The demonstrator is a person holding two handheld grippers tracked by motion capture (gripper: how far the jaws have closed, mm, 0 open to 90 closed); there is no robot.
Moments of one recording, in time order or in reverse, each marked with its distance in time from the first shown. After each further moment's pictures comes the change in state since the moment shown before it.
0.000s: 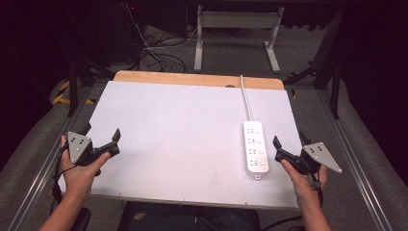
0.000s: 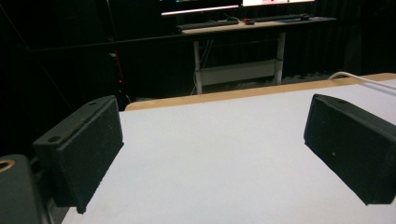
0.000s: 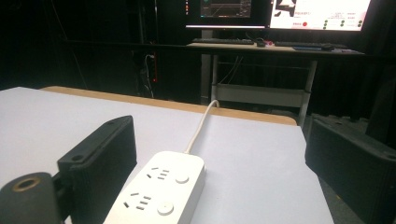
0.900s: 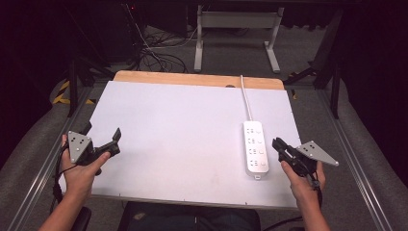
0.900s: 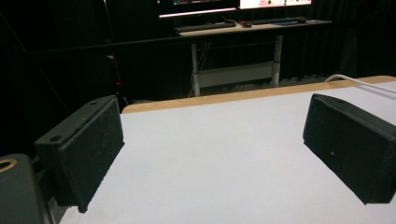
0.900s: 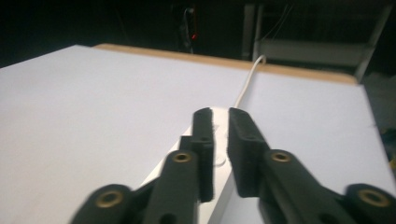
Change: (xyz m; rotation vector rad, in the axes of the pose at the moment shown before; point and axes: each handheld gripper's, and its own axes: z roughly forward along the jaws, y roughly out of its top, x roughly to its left) left arm 0.000 0.001 0.000 -0.014 -0.004 0.003; right arm 0.009 0.003 -0.003 0.214 0.185 0.038
